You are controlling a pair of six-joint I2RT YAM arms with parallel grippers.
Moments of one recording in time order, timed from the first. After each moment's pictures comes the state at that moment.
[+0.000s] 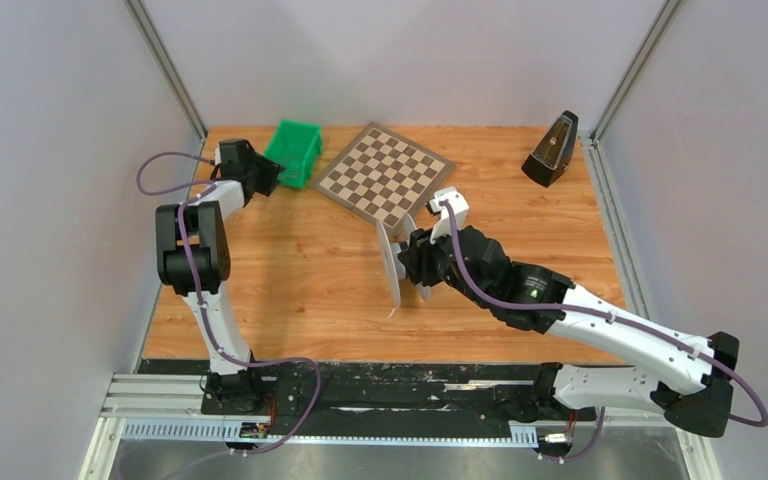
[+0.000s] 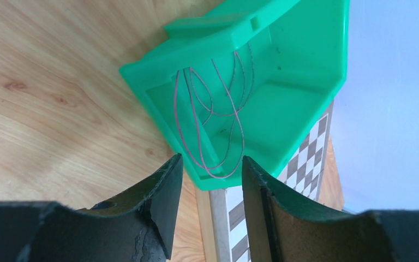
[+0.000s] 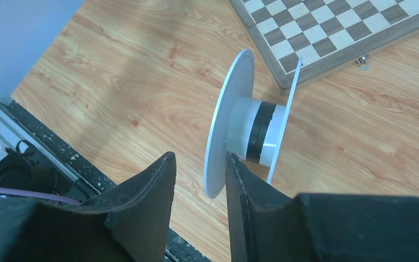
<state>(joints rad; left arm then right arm) 0.10 2.01 1.35 0.02 0.12 -1.03 1.10 1.07 1.08 -0.41 0.40 0.41</state>
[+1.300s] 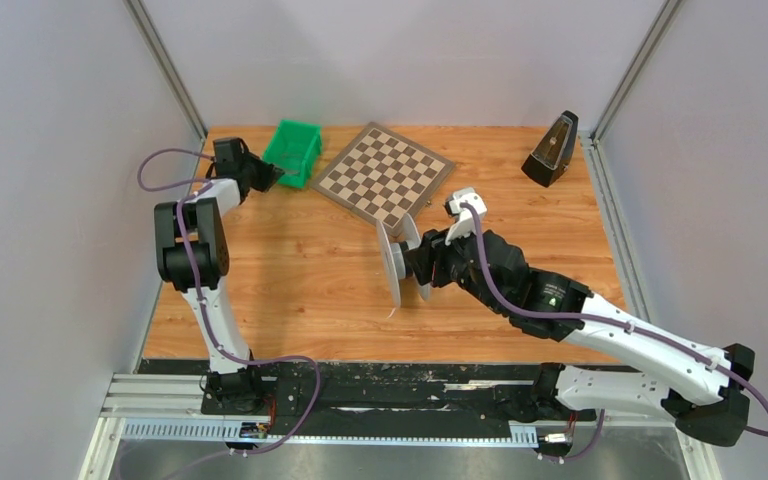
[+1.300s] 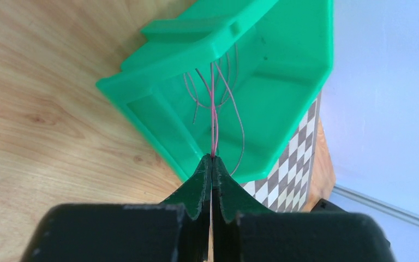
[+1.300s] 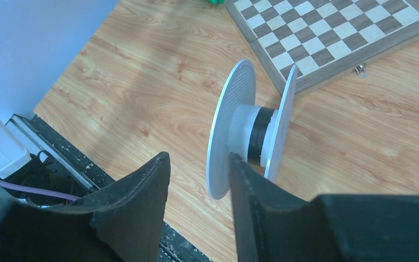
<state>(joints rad) 0.13 2.06 1.38 0.05 0.25 -1.01 1.10 1.00 1.04 -0.38 0.41 0.42</state>
